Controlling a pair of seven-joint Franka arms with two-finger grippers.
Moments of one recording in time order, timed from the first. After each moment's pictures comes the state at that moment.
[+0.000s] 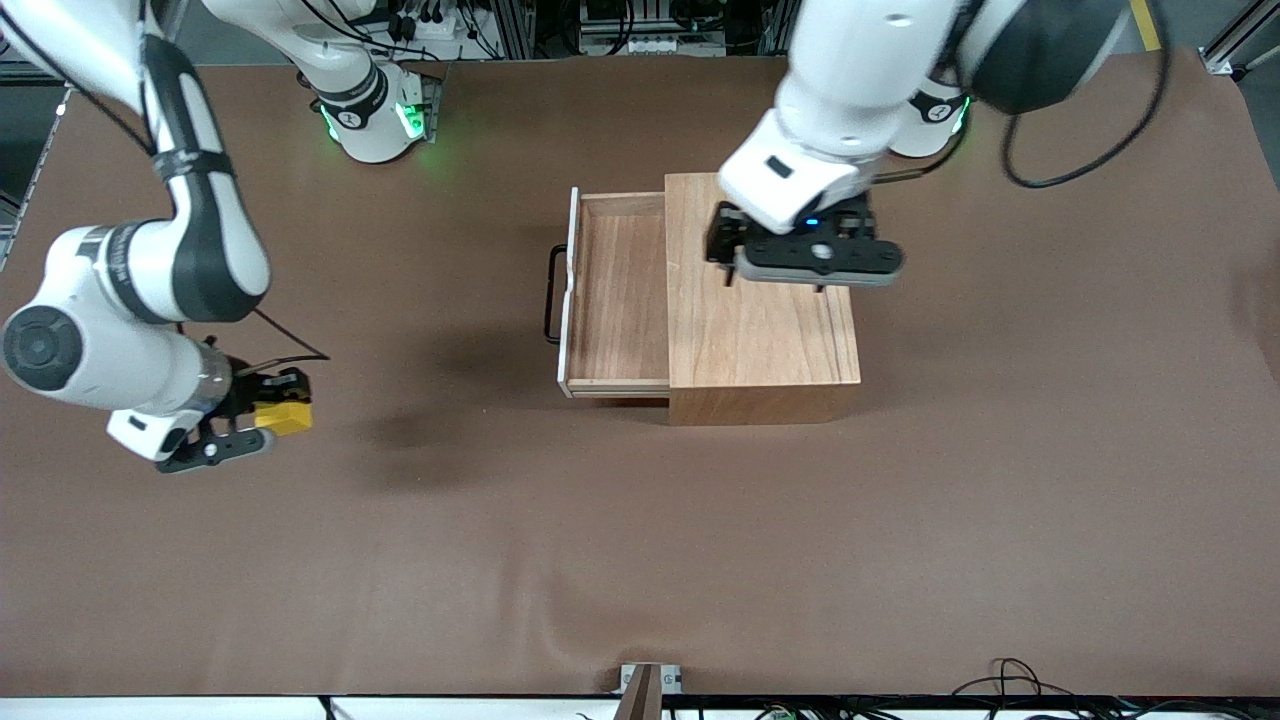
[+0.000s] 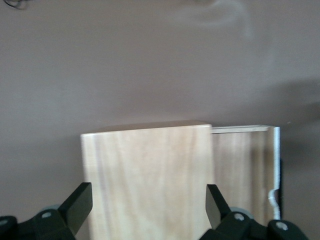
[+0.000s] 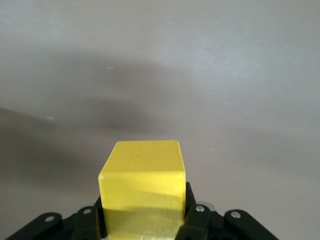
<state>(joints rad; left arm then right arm) -0.54 0.30 -0.05 -1.20 0.03 1.61 -0.50 0.13 0.35 -0.01 -1.67 0.02 1.86 -0.08</state>
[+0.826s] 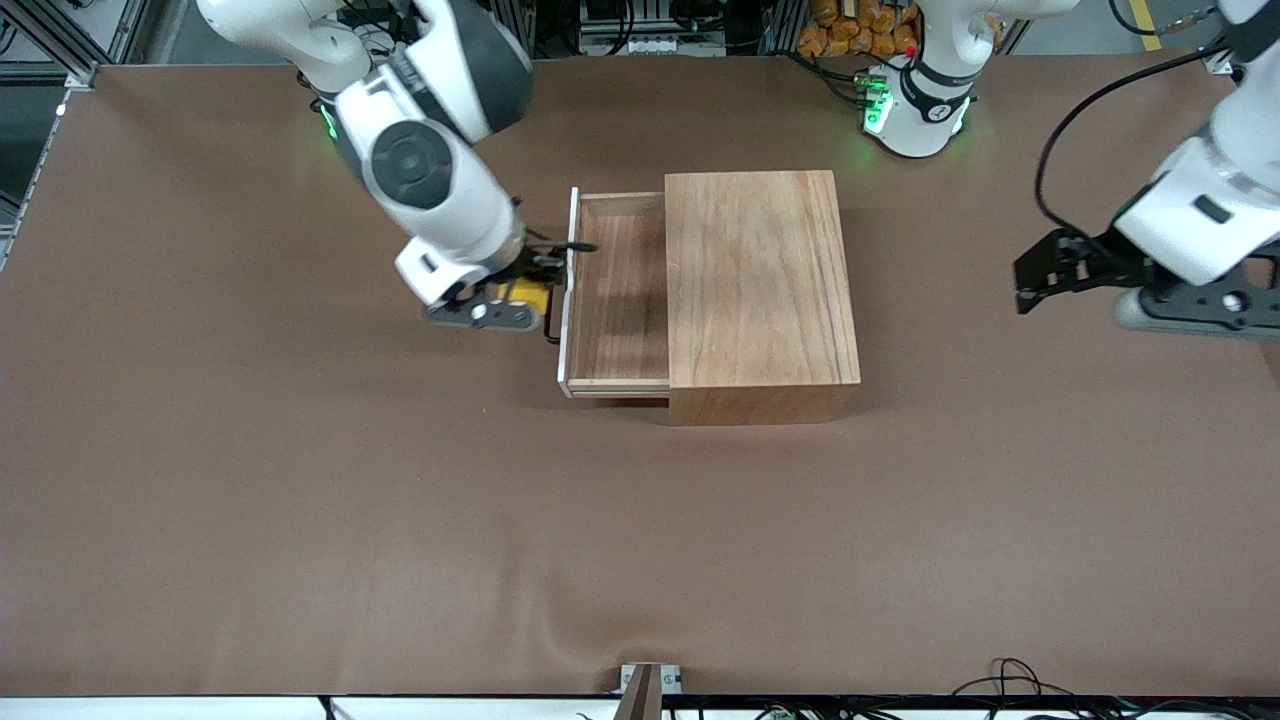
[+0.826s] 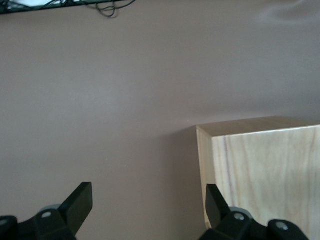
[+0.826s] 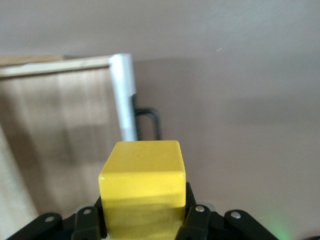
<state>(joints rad) -0.16 0.21 -0.05 -1.21 0.02 1.47 -0.10 0.64 0.27 0.00 -1.65 0.18 1.80 0.70</state>
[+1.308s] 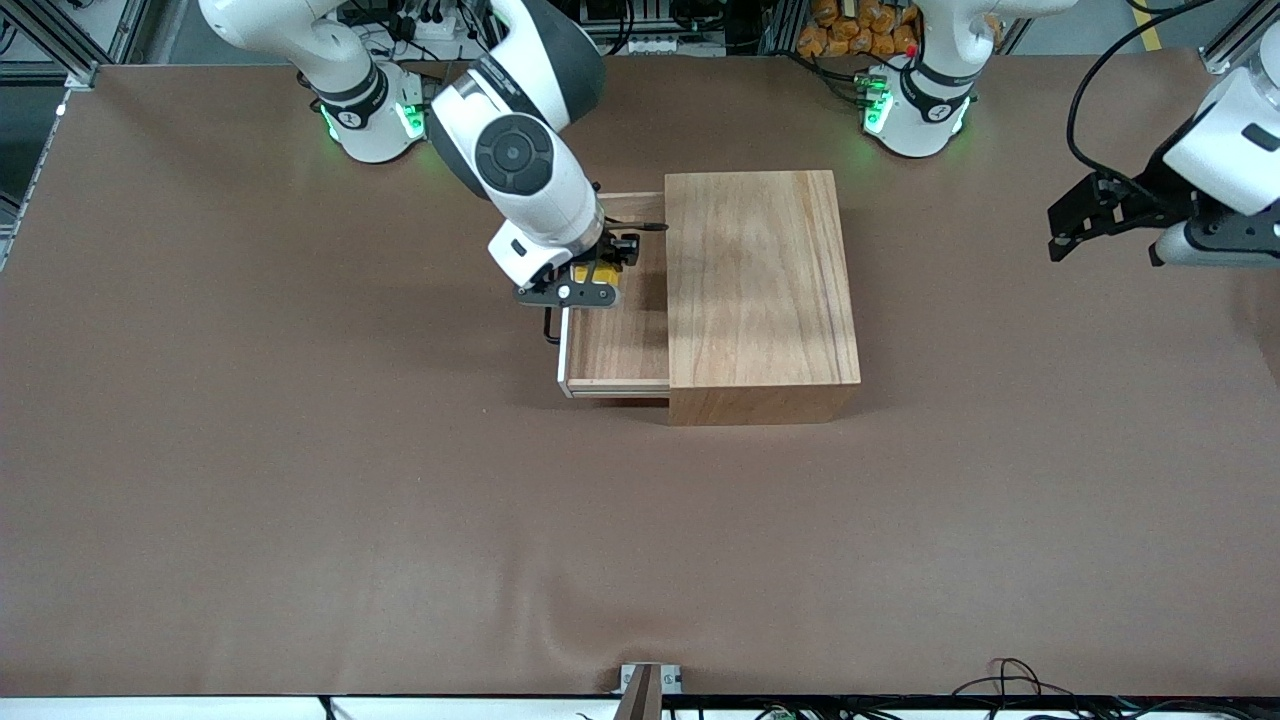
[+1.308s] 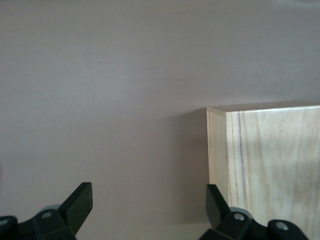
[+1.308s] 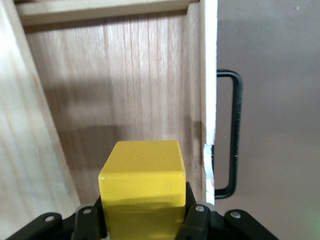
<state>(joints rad) -0.13 0.00 -0.04 -1.47 0.02 1.51 -0.11 0.74 0.36 0.00 -1.65 0.26 1.91 0.72</state>
